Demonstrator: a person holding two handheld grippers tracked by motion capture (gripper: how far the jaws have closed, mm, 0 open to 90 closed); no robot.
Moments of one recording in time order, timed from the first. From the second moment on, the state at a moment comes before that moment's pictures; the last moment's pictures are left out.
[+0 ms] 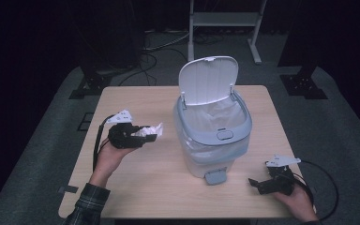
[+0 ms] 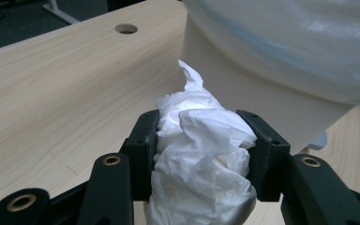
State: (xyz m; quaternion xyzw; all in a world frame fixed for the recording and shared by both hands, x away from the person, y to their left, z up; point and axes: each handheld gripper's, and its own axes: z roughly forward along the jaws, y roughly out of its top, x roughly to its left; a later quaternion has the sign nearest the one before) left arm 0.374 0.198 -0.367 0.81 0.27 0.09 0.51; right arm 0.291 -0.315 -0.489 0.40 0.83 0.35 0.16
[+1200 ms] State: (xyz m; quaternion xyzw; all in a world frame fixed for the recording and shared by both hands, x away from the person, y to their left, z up) left arm 0.350 0.185 -0.276 0.79 0.18 0.07 0.58; right arm 0.291 -0.315 -0.489 0.40 0.83 0.35 0.16
